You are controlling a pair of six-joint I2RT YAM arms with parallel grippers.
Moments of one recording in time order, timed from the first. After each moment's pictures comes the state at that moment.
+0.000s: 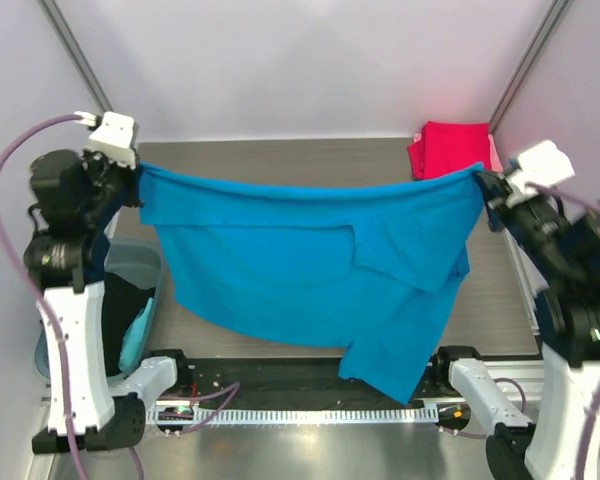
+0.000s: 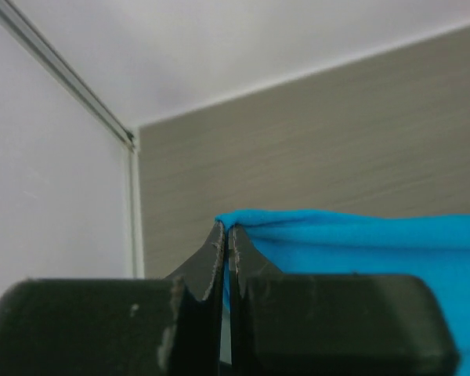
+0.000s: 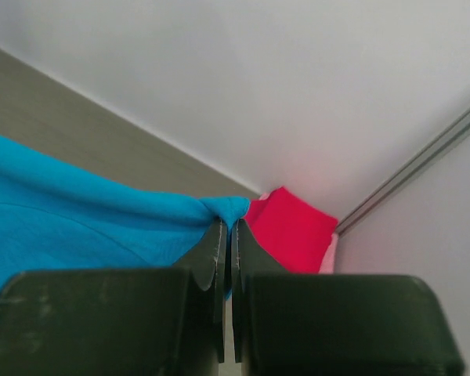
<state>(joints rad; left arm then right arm) 0.06 1.01 1.65 -0.79 0.19 0.27 -0.02 0.78 1.65 -0.78 -0.34 -0.38</state>
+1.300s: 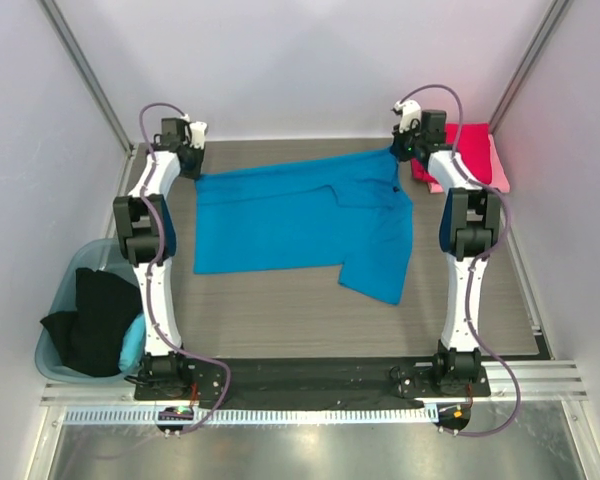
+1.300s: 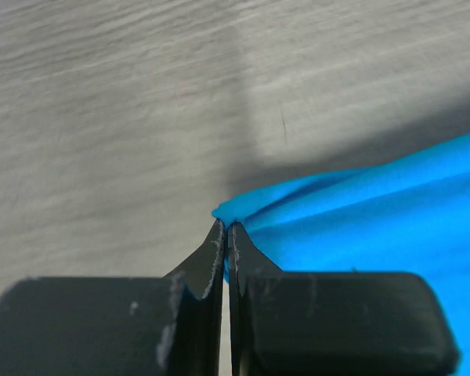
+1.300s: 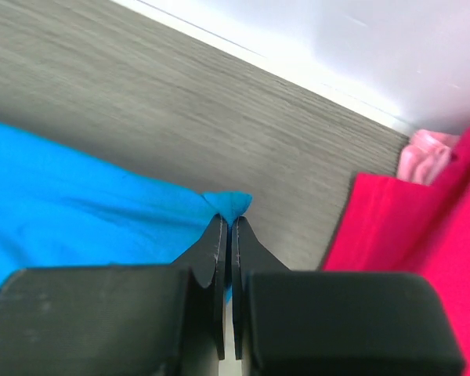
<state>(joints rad) 0.05 2.37 2.07 -0.58 0.13 0.26 -0.01 2.36 1.99 -0.17 -0.34 -0.30</state>
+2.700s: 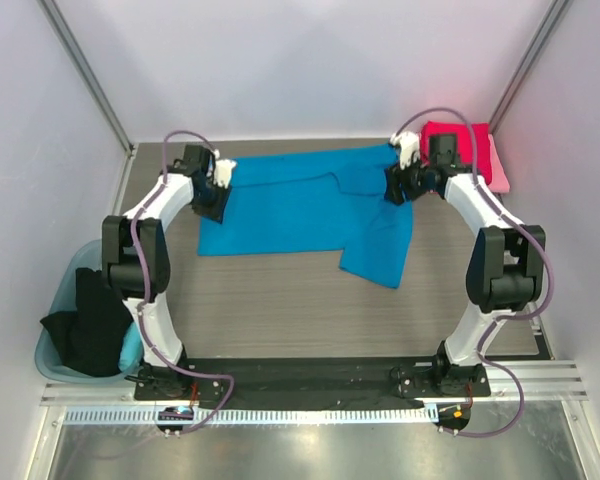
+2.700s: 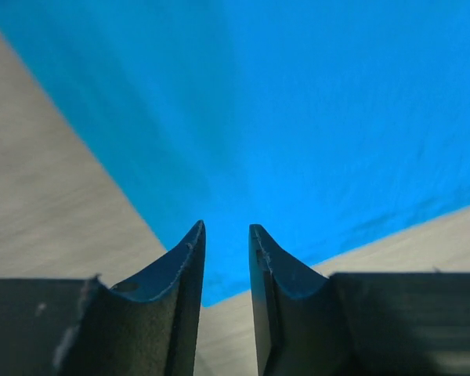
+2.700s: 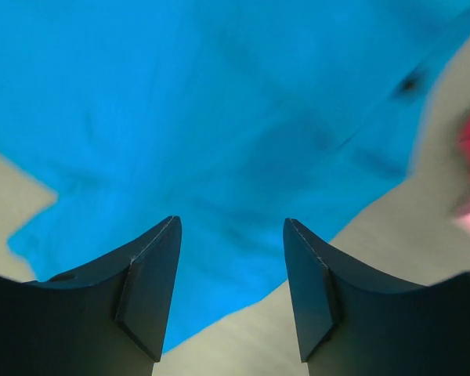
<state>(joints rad) -0.11 1.91 1.51 -0.68 0.14 0.27 0.03 1.77 1.43 -0.43 -0.43 -0.41</state>
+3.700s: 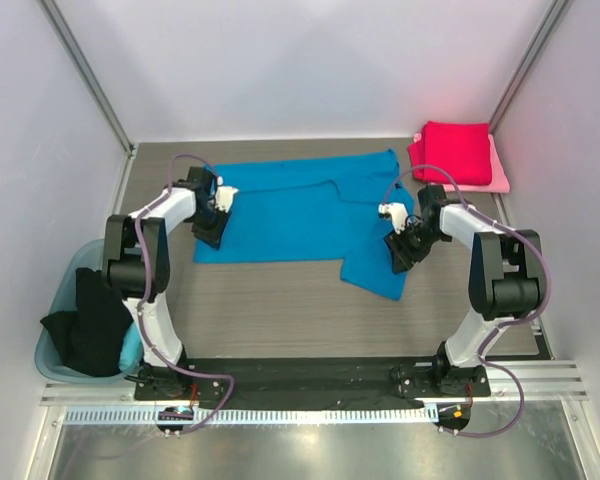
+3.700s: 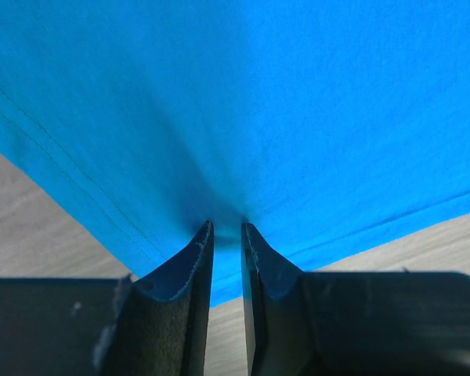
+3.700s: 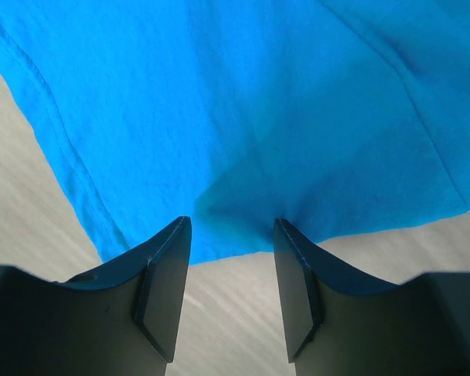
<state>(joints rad) -0.10 1.94 1.34 -0.70 0.15 0.32 0.04 1.74 1.06 -0.72 -0.43 -0.67</state>
